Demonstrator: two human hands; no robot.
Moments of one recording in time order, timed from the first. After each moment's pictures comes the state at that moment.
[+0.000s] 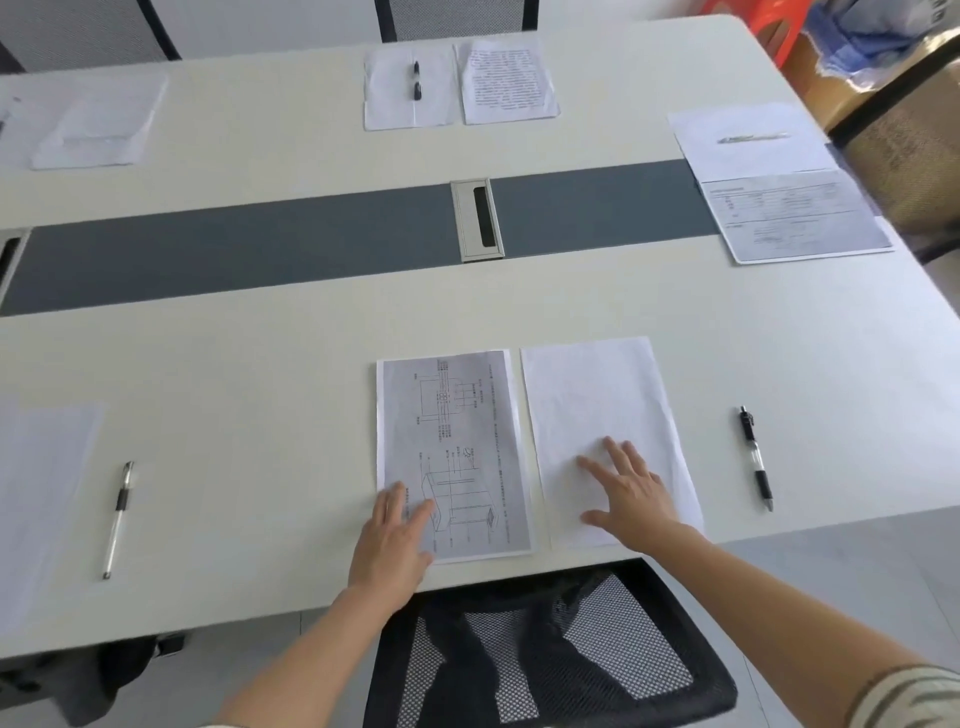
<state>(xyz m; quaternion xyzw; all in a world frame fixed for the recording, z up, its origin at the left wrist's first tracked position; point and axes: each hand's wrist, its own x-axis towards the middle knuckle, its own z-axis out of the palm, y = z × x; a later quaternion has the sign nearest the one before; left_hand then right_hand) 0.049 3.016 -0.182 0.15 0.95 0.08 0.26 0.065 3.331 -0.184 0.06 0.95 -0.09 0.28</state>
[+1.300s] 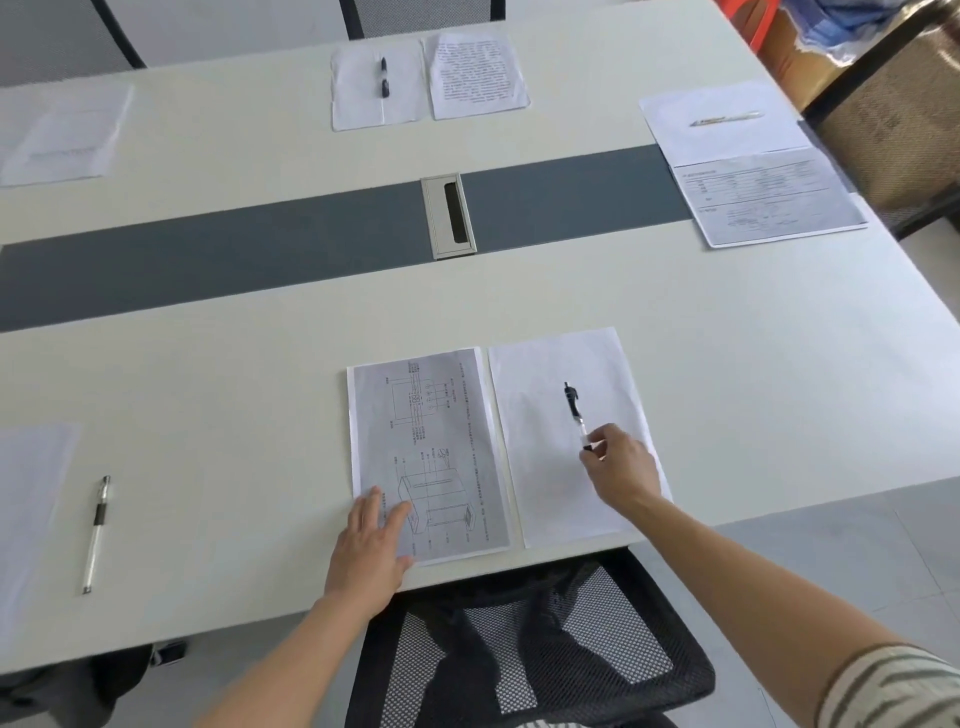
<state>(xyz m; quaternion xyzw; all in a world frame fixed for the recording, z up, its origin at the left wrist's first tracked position) 0.054 3.021 -0.193 0.12 0.95 0.05 0.28 0.046 3.348 -0.184 0.30 0.89 -0.31 0.14</state>
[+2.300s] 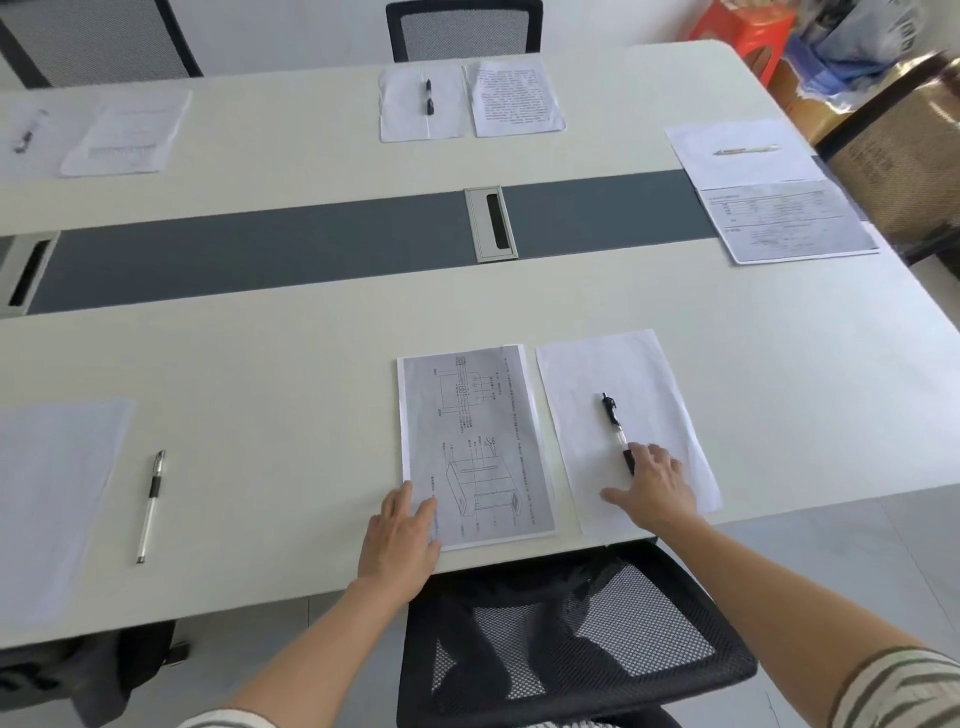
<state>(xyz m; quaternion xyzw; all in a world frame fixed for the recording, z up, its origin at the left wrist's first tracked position) 0.061 2.988 -0.177 0.14 0.95 0.07 0.26 0.077 3.313 -0.182 0.27 0.92 -0.16 0.23</state>
